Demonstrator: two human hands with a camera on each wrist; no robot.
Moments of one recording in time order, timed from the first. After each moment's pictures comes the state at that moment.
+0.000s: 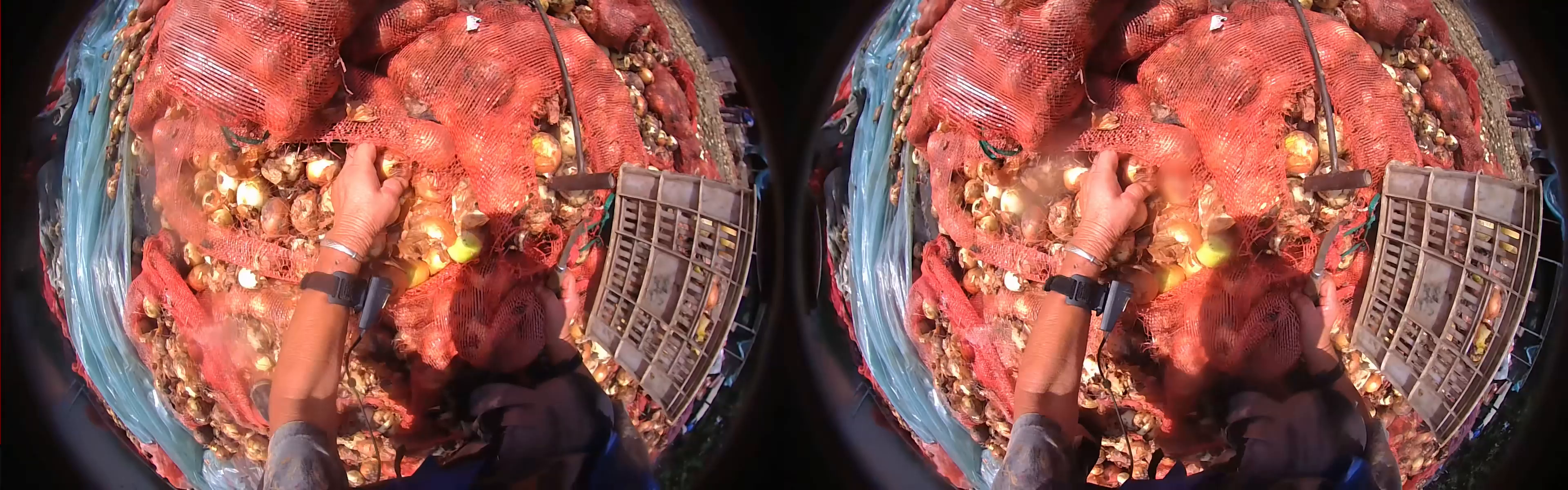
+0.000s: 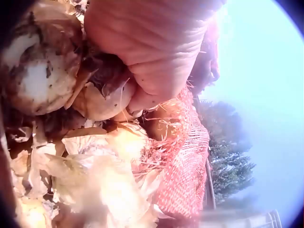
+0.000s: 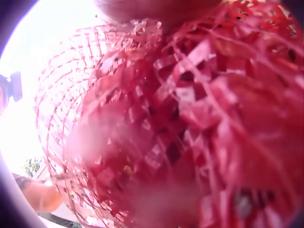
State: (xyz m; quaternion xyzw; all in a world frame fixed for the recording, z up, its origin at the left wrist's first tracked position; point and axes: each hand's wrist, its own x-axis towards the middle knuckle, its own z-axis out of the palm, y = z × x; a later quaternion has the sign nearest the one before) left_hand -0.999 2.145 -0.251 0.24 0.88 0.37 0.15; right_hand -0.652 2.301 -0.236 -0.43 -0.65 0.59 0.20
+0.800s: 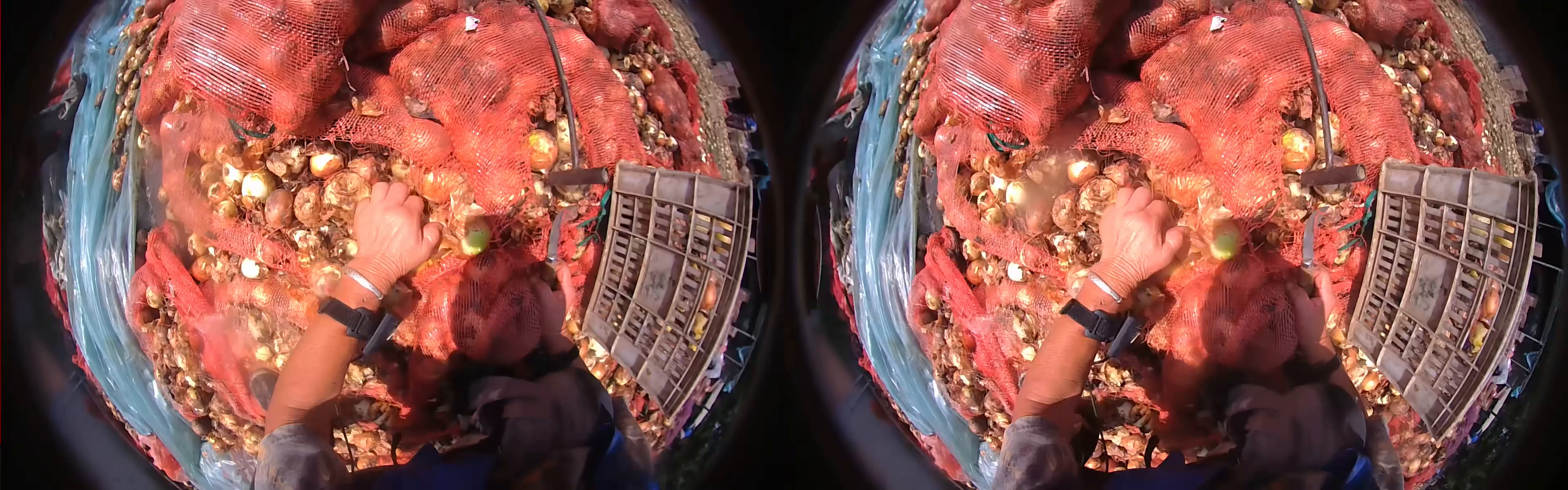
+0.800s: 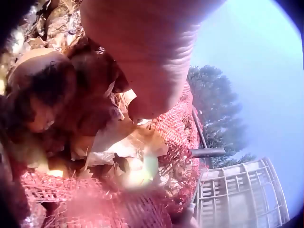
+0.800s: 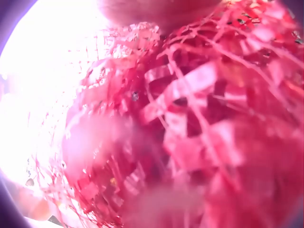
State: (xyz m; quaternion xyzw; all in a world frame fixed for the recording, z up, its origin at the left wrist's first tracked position) left_hand -0.939 2.134 -0.225 0.42 0.87 0.22 0.10; right_hand -0.660 2.302 -0.236 -0.43 -0.65 0.60 0.21
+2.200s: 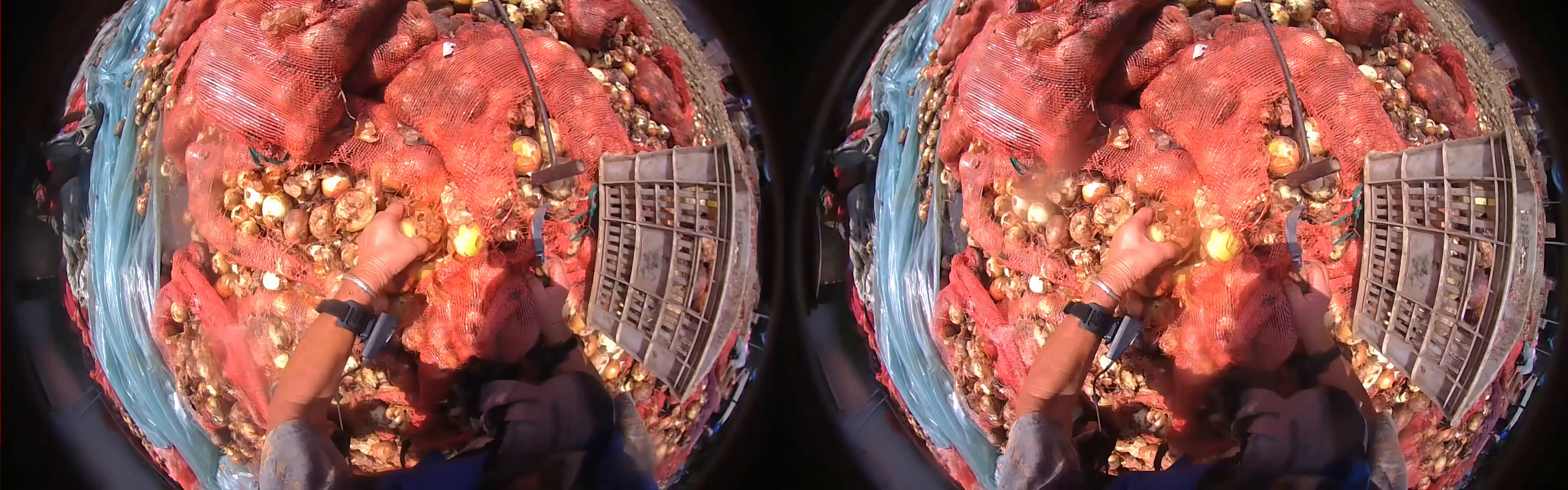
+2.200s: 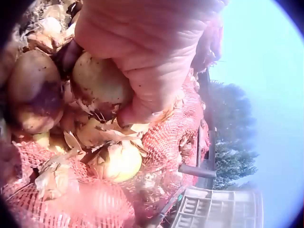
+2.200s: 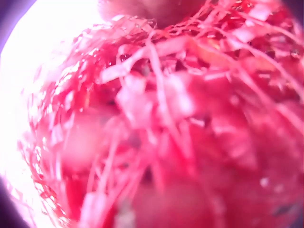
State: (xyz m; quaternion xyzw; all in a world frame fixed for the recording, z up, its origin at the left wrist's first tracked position) left_hand -0.944 2.129 -0.206 0.20 0.85 0.32 0.38; right_hand -0.653 2.311 -0.261 -0.37 -0.81 0.38 0.25
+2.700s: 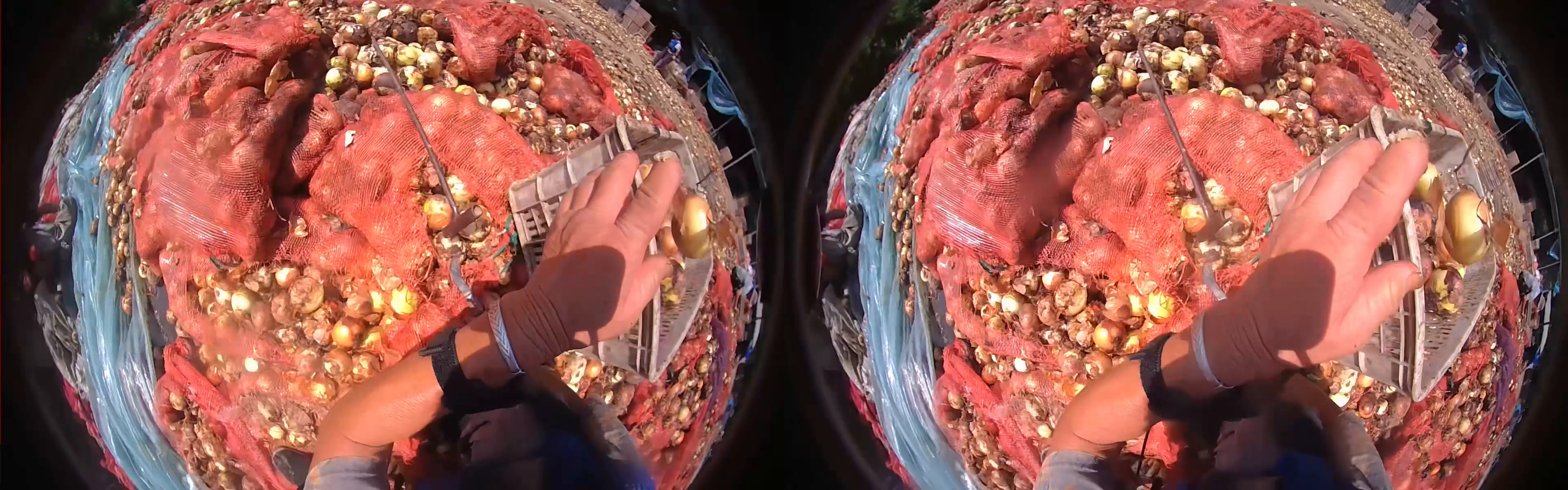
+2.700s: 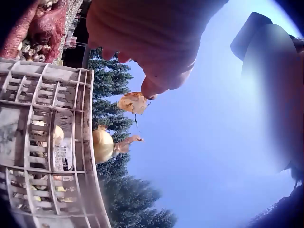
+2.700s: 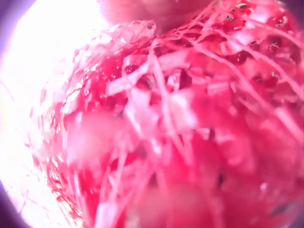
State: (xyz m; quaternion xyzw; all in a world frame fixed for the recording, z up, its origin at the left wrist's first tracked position) left_hand -0.814 2.306 0.029 0.57 0.42 0.69 0.12; right_hand -0.673 2.299 -0.228 -0.33 -0.86 0.32 0.23
